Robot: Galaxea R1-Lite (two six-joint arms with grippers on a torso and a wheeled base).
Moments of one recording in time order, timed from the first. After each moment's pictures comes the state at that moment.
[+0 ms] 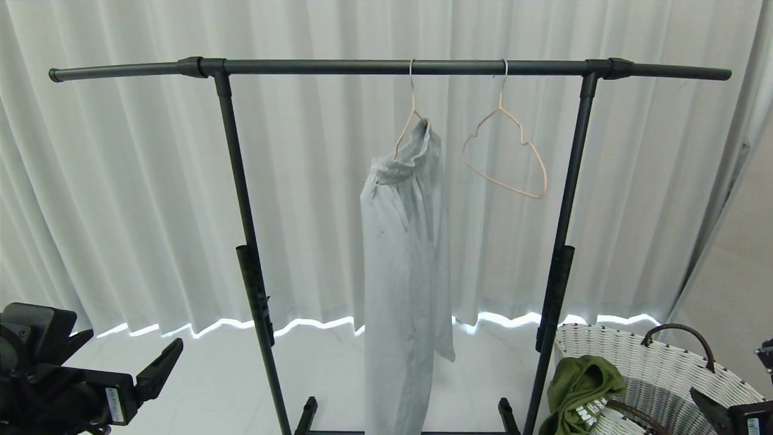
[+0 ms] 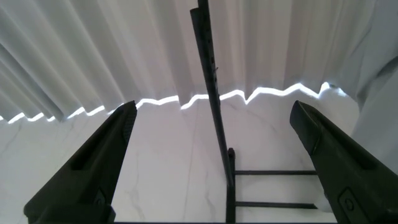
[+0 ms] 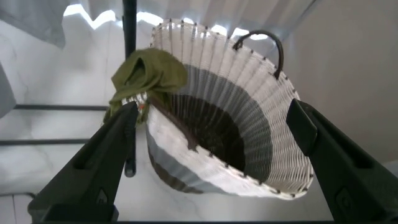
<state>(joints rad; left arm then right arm) 0.04 1.20 0.00 -0.94 0.02 0.22 0.05 1.18 0.00 -0.69 -0.18 -0.15</state>
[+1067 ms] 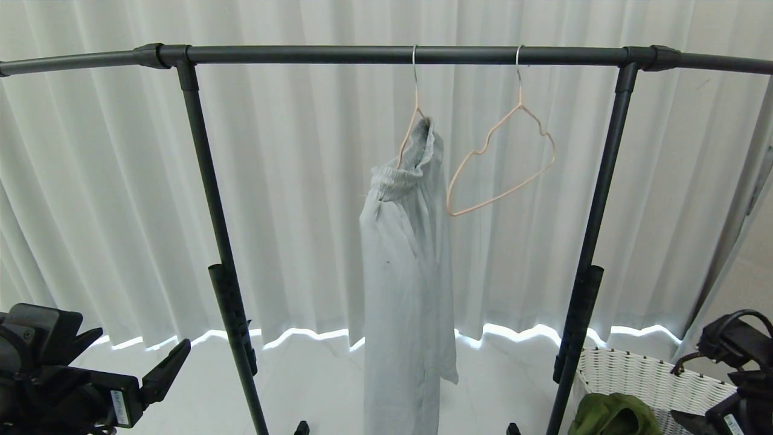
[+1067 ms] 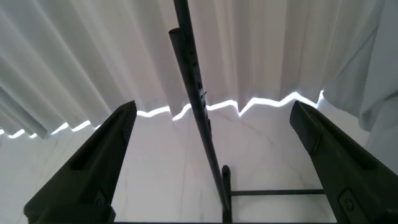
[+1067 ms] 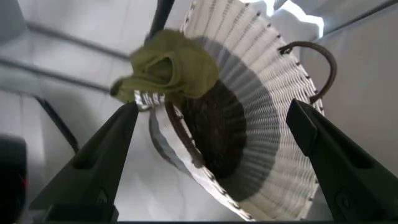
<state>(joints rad) 0.00 1.20 0.00 -0.94 0.02 0.21 0.06 1.31 -0.33 -0.16 -0.06 -0.37</state>
